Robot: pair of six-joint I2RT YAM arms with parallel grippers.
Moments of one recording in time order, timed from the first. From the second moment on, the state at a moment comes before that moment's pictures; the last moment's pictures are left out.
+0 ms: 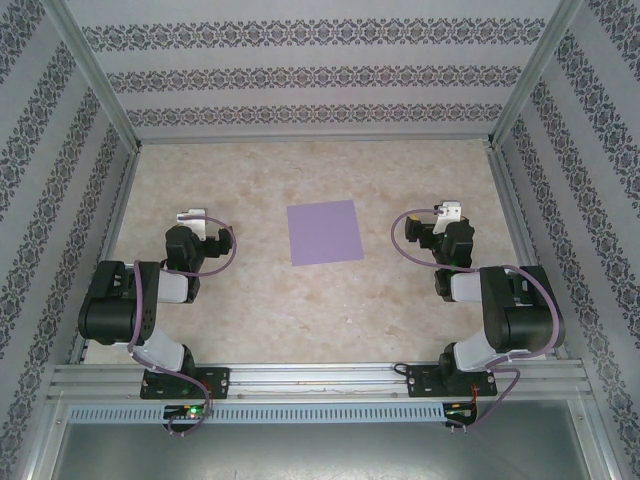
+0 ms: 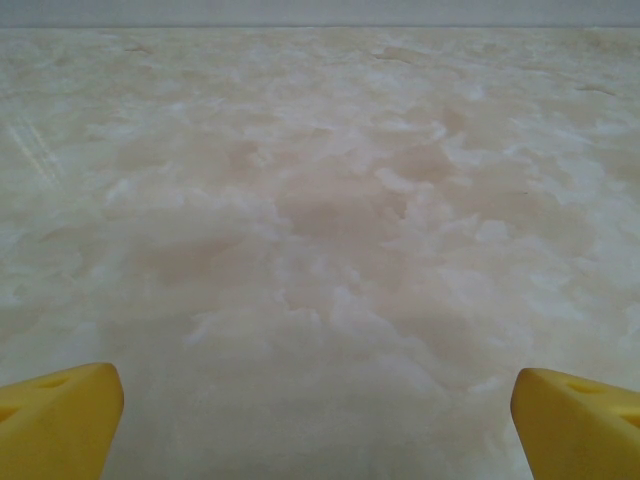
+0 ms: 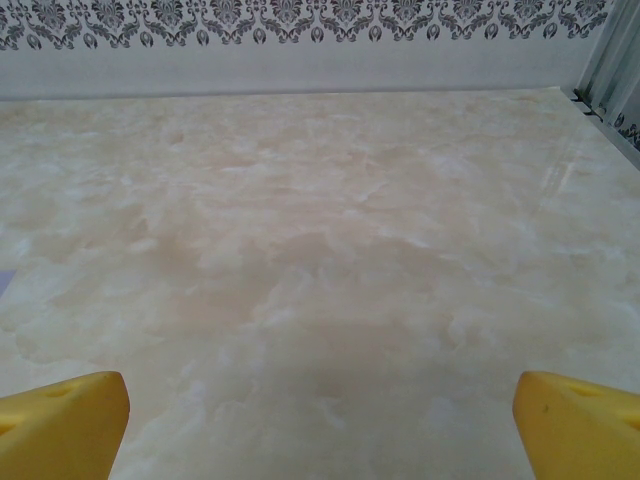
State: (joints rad) left arm 0.05 1.58 0.37 0.82 0.05 -0.01; right arm 0.00 1.52 0.36 0.85 -0.02 0.04
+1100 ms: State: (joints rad) left arm -0.12 1.42 0.75 0.12 0.35 -0.54; right arm 0.00 1.02 0.52 -0.10 -0.28 0.45
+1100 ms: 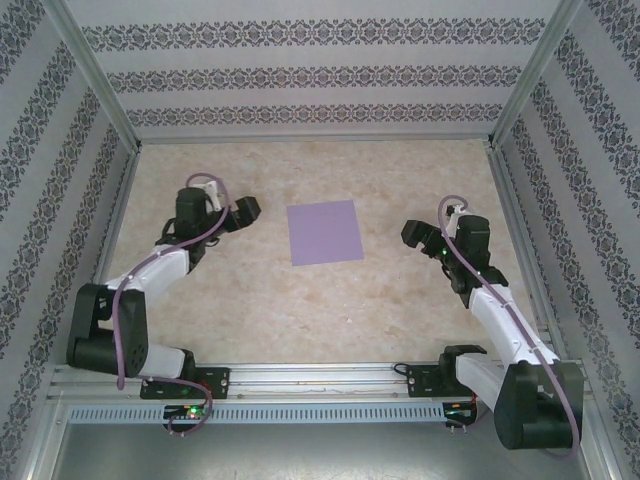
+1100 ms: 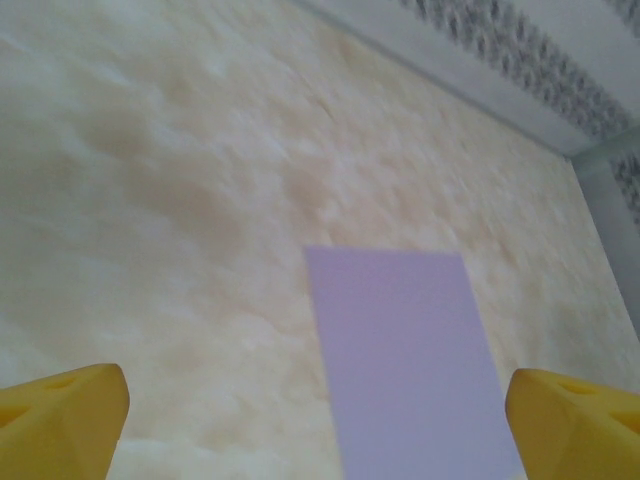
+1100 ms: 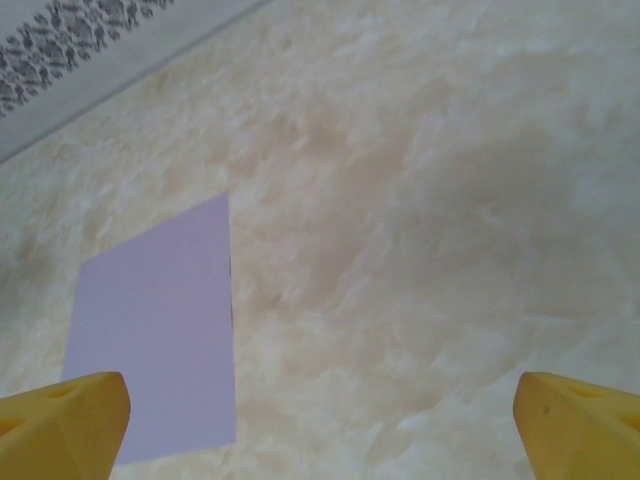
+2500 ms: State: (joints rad) left arm -0.50 1.93 1.12 -0.19 0.48 -0.48; right arm 0.05 1.23 0.63 -0.24 -0.26 0.46
